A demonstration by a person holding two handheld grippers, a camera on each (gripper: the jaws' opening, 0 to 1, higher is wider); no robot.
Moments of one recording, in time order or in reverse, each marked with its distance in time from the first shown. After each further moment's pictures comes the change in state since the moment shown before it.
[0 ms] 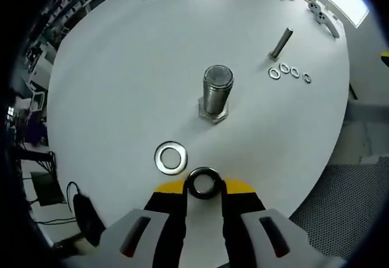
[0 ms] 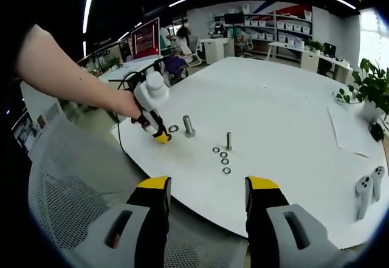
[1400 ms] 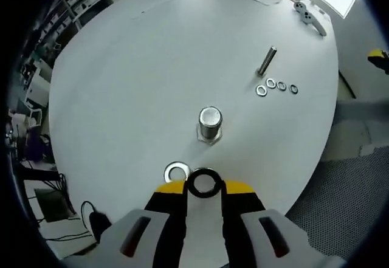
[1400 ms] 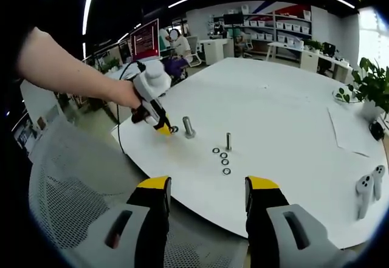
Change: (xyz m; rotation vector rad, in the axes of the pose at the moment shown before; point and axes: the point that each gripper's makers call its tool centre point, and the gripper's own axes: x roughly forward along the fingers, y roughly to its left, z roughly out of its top) left arm -0.027 0.005 0.030 0.057 -0.065 -0.016; right arm 0.000 0.000 0.001 0.008 -0.006 0.001
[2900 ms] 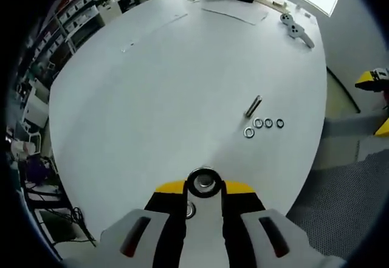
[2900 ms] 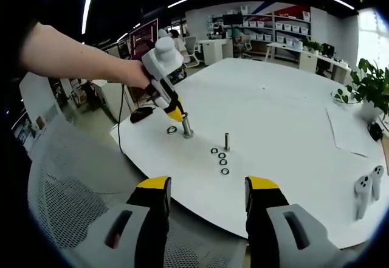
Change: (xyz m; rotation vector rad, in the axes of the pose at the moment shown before) left arm -0.022 -0.006 0.063 0.099 -0.075 -0.028; right arm -0.001 -0.002 0.000 -0.004 -0.002 -0.011
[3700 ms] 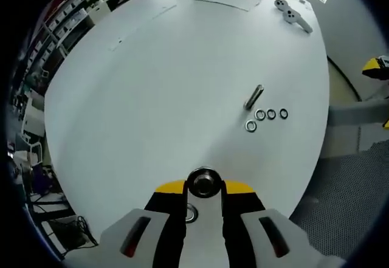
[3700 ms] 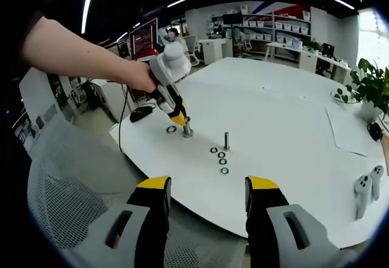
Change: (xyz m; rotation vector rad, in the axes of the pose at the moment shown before) left arm 0.021 -0.001 -0.003 0.068 0.075 -0.003; right arm 0.000 0.000 -0.002 0.000 0.007 -0.001
